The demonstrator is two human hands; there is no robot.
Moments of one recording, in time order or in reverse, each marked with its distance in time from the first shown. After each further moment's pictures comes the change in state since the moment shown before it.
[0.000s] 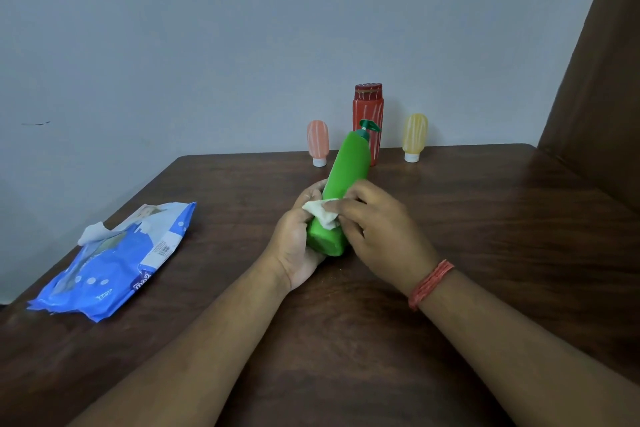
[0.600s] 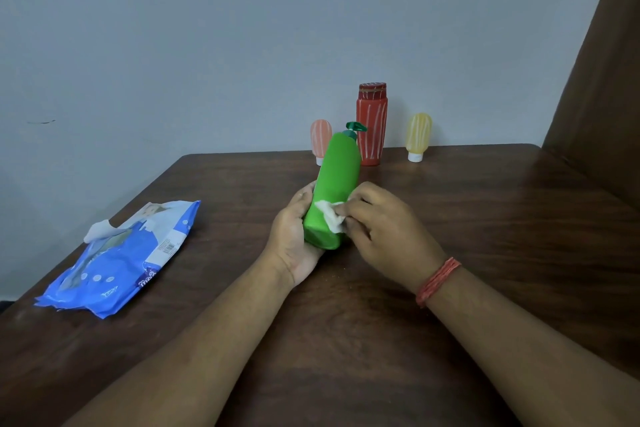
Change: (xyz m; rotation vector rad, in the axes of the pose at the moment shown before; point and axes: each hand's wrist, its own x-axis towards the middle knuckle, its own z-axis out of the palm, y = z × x) left_hand 0.003 0.002 -0.004 -0.131 0.123 0.014; right_hand -0.003 0.006 -0.002 0.006 -0.033 -0.042
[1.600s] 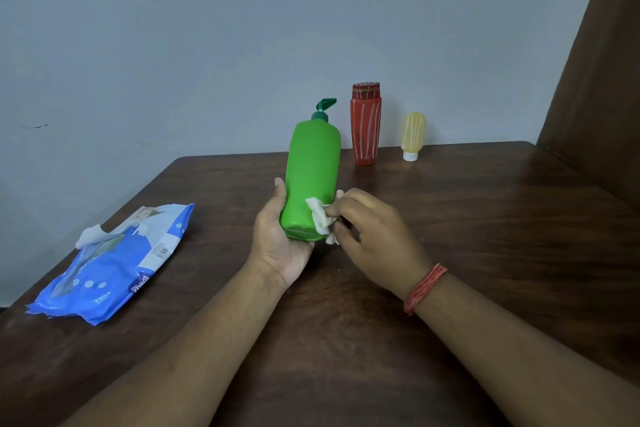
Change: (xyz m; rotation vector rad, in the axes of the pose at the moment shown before) left_hand -0.010 0.008 0.003 -0.059 -0.011 0.061; right_hand -0.003 -0.006 0.010 0.130 0.072 0.050
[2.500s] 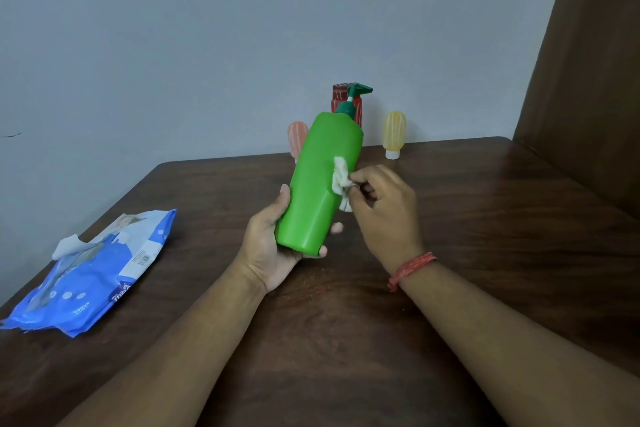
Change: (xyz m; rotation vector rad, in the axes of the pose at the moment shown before) left_hand -0.006 0.001 0.000 0.188 -0.198 -0.142; right_hand 0.006 0.025 -0.010 0.082 0.397 0.252
